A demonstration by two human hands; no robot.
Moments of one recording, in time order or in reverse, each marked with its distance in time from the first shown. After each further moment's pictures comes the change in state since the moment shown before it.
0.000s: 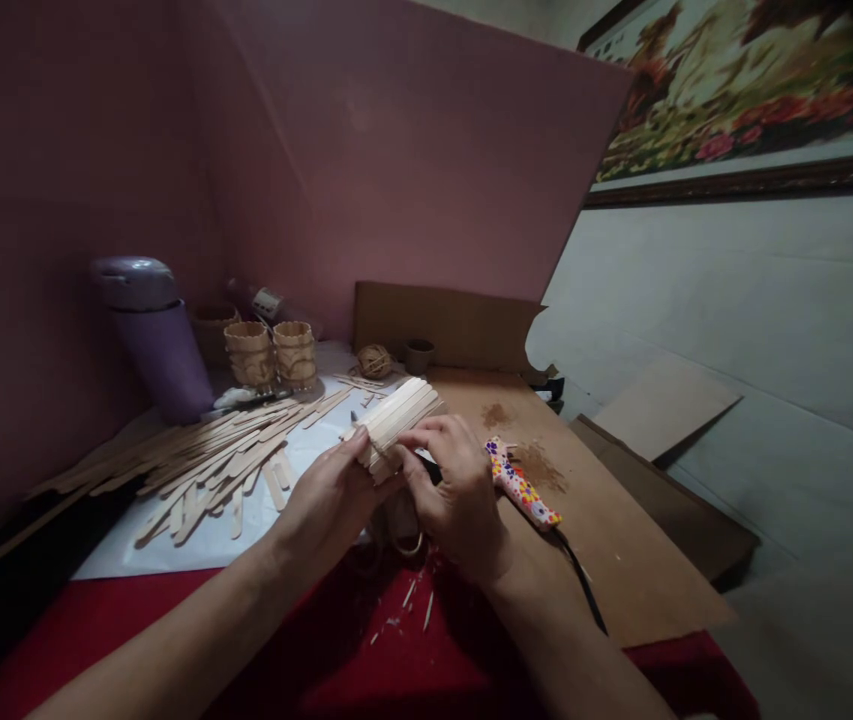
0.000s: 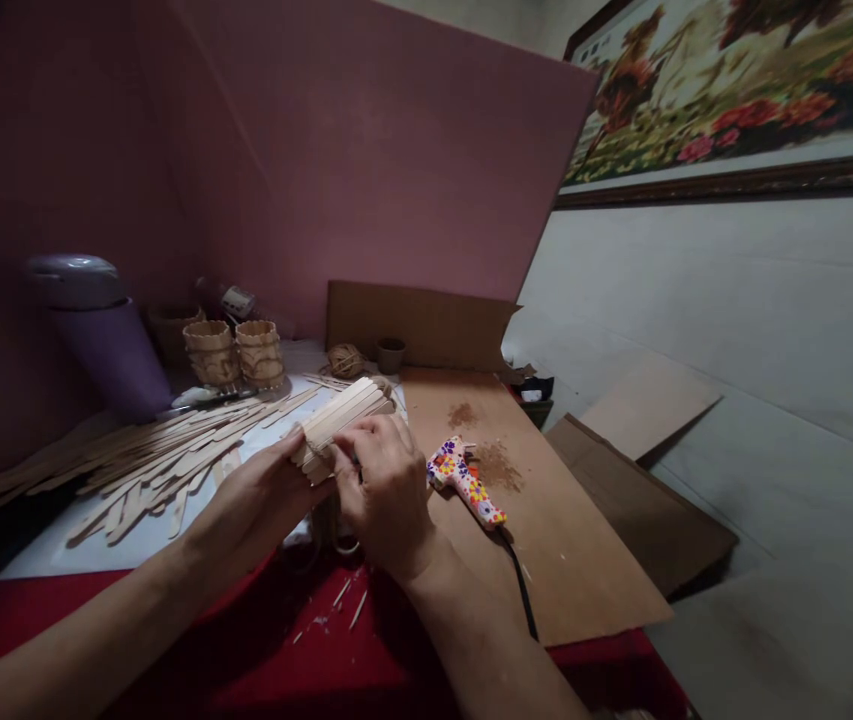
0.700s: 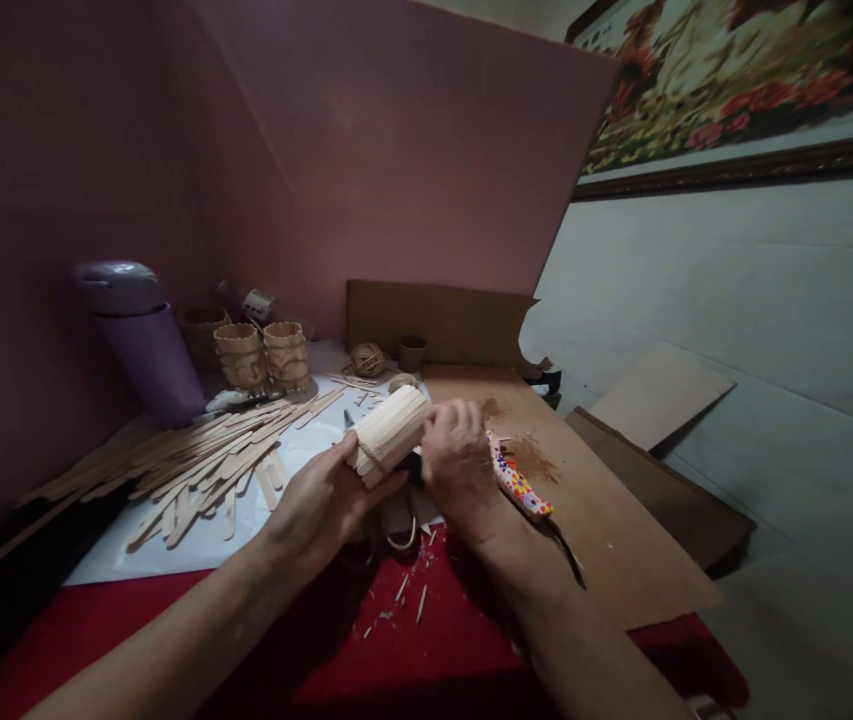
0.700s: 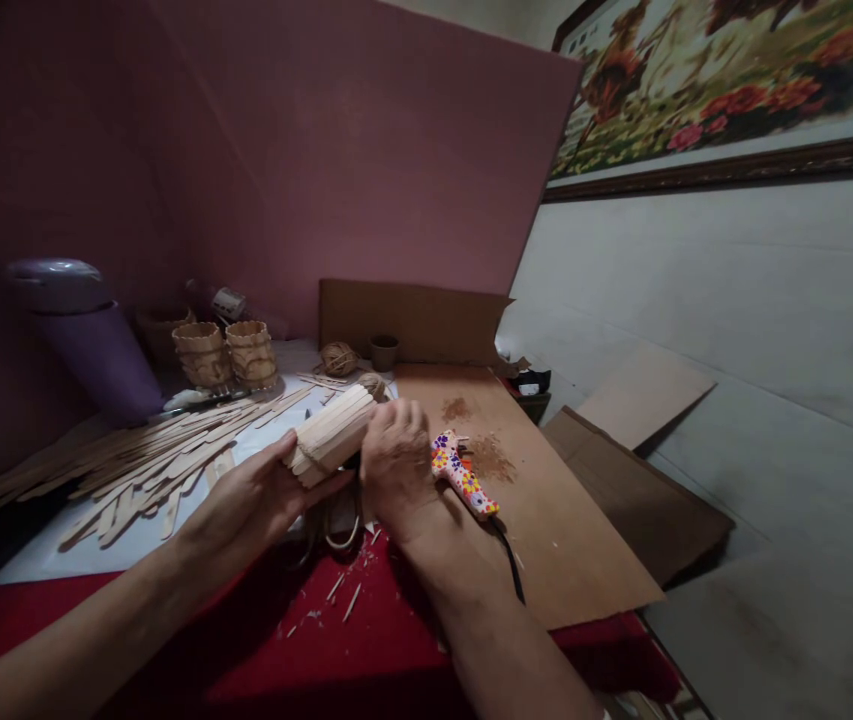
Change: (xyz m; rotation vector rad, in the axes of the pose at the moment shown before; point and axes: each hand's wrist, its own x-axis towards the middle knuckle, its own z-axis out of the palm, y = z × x) left_hand 0.001 0.000 0.000 0.058 0.065 -0.065; right_hand 0.001 0.025 0.011 -0.593 -0.009 -0.002
